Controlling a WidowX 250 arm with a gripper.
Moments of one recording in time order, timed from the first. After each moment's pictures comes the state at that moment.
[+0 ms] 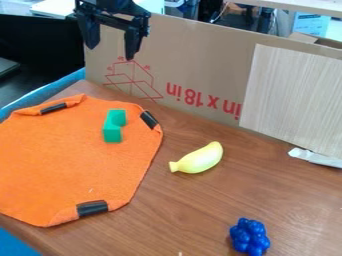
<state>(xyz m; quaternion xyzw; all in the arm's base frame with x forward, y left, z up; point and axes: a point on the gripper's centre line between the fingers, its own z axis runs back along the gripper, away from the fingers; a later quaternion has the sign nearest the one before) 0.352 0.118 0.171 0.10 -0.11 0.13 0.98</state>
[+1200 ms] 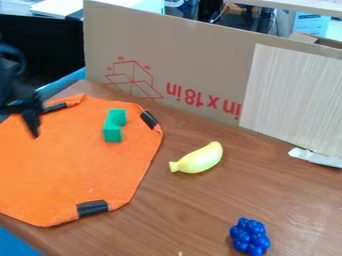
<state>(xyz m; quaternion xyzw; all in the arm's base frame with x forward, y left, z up) 0.202 0.183 0.093 0.06 -0.15 0.36 0.92</state>
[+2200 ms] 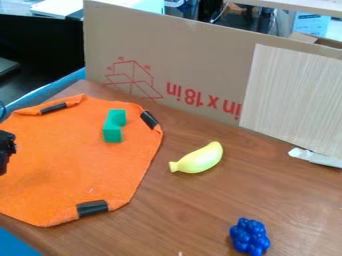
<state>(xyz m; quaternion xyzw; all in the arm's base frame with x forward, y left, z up) 0.177 0.232 0.035 0.14 -0.08 0.36 0.92</state>
